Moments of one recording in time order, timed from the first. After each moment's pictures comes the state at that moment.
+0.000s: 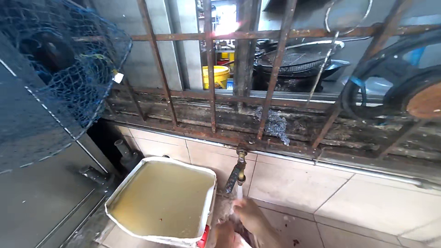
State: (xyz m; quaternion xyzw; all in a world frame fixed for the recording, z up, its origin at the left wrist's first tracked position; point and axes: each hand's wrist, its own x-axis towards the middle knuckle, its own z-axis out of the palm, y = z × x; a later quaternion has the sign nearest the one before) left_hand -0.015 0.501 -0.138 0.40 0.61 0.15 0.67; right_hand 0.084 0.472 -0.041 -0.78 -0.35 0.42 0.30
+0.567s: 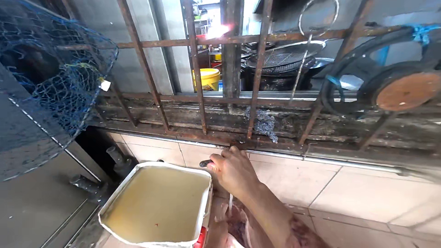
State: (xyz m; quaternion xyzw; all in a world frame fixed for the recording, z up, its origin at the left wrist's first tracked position) left_hand -0.031 0.513 -0.145 0.51 0.57 0.11 0.63; right_hand 0.080 0.513 0.105 -0.76 -0.63 0.01 0.13
